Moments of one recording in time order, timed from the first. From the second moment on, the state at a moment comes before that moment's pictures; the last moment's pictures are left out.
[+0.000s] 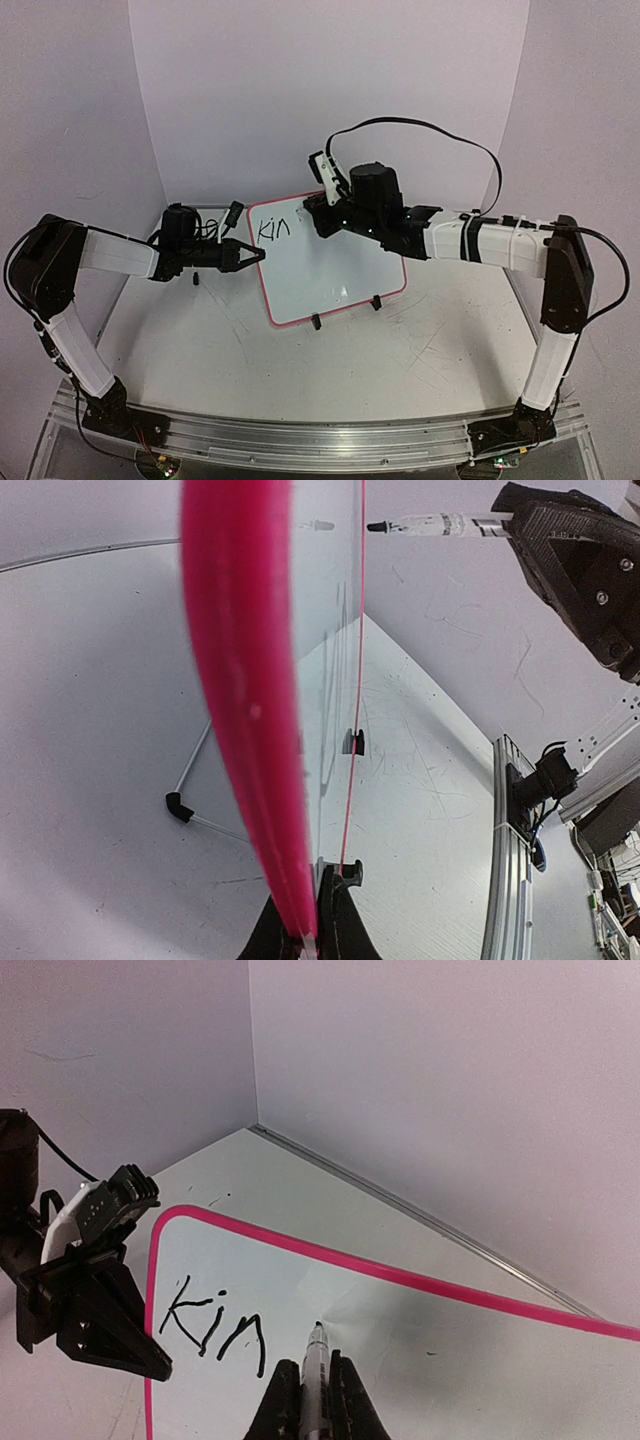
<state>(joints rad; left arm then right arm) -0.38 1.69 0.86 0.42 0.84 -0.26 0.85 1.87 1.52 0.10 0.10 0.00</state>
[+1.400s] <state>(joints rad) -0.38 1.69 0.86 0.42 0.84 -0.26 0.88 1.89 1.44 0.11 0.06 0.06</state>
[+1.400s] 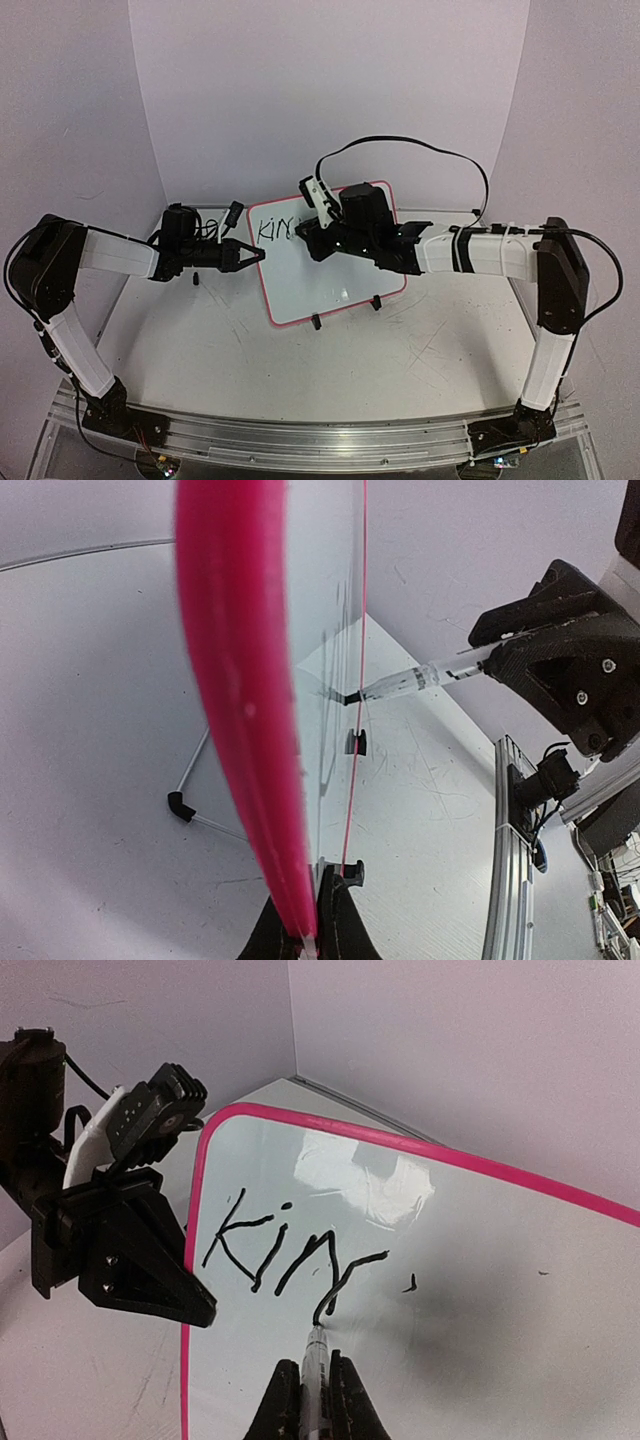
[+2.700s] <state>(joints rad) -0.38 1.69 0.86 0.41 0.84 -0.26 0.85 1.92 1.58 0.10 0.16 0.01</state>
